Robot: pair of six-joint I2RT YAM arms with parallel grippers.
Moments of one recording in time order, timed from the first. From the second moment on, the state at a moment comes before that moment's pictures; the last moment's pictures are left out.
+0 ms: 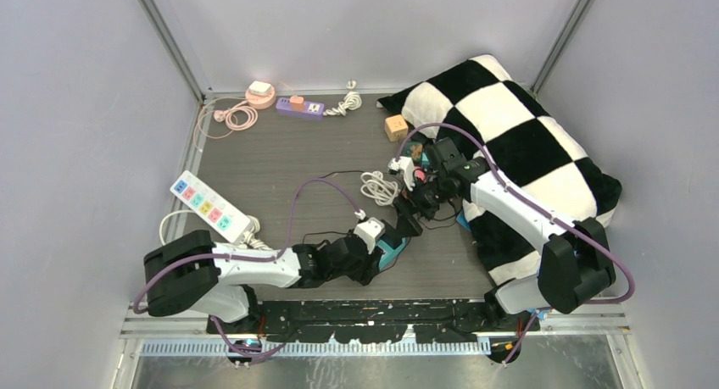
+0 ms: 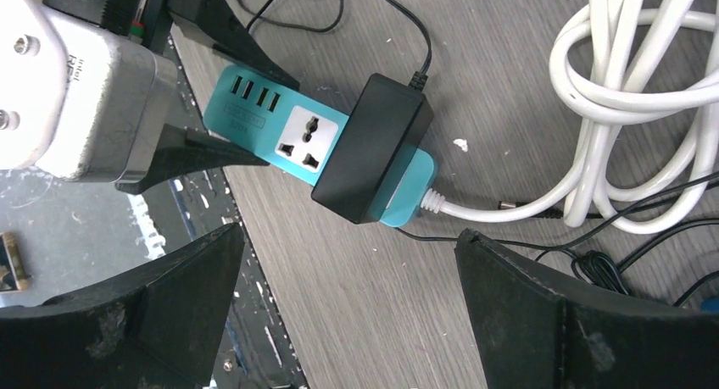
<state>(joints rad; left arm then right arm) -1.21 1.37 0.54 0.09 -0.22 -0.45 0.49 1.41 1.03 -0.75 -0.70 -0.38</state>
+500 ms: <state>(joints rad) -1.21 1.44 0.54 0.20 -0.26 -0.58 0.53 1.45 0.98 -0.59 -0.60 -0.28</state>
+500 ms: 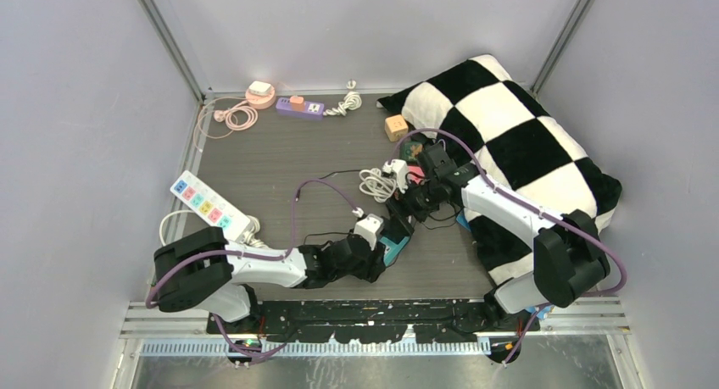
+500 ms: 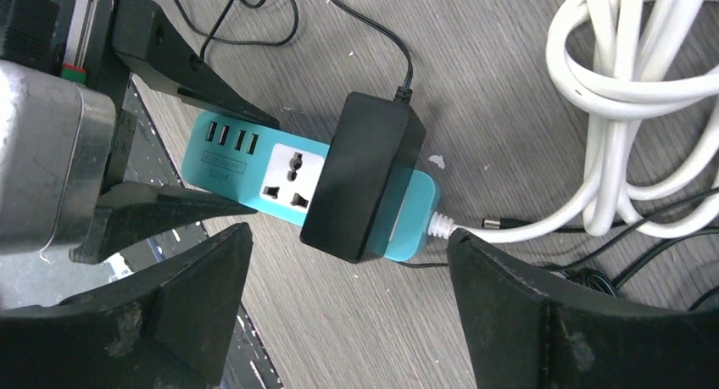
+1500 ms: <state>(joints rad) -1.21 1.42 0.45 0.35 -0.35 -0.69 0.68 1.46 0.91 -0.41 -0.36 -0.25</state>
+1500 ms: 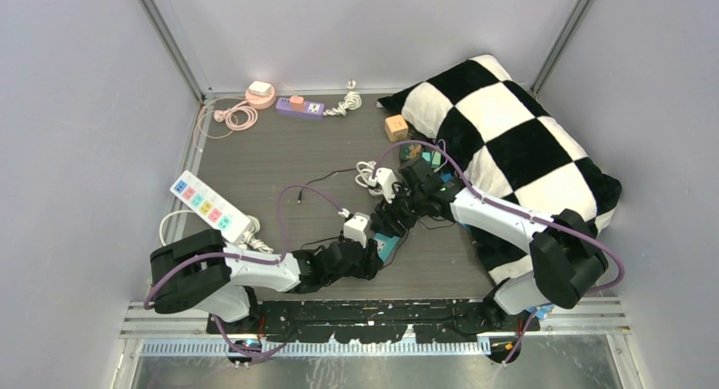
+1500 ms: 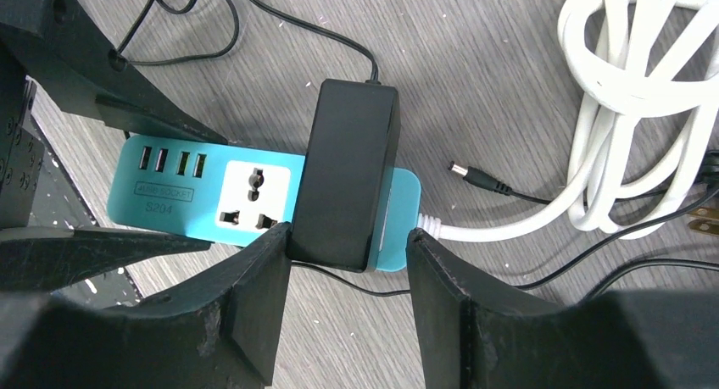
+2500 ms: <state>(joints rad) -1.22 1.38 0.38 0.44 -0.37 -0.73 0.73 1.46 0.88 -0.31 -0.31 -0.21</state>
